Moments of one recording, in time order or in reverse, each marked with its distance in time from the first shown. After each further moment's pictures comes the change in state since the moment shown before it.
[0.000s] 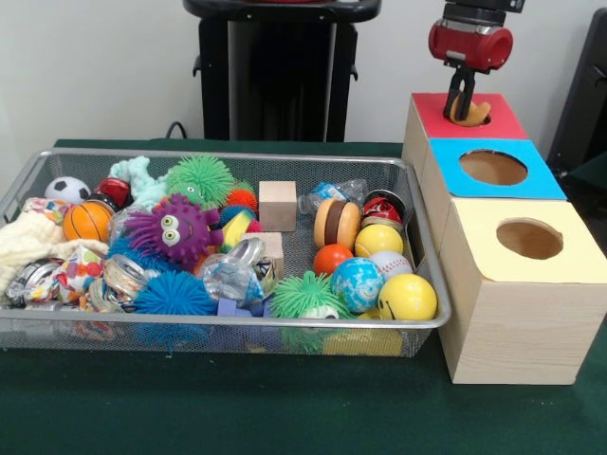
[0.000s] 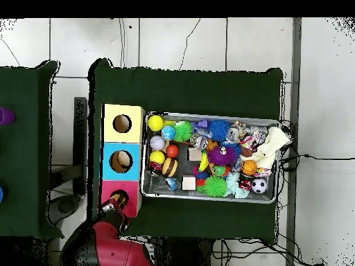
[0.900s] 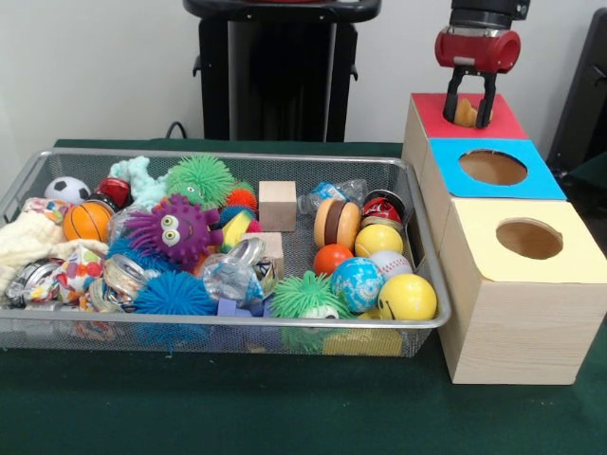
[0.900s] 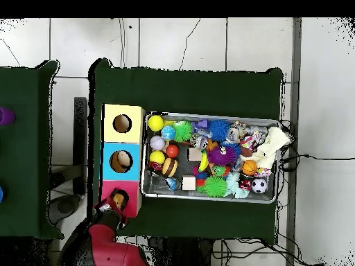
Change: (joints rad) arm 0.019 0.027 0.018 0.017 0.000 -0.147 0.000
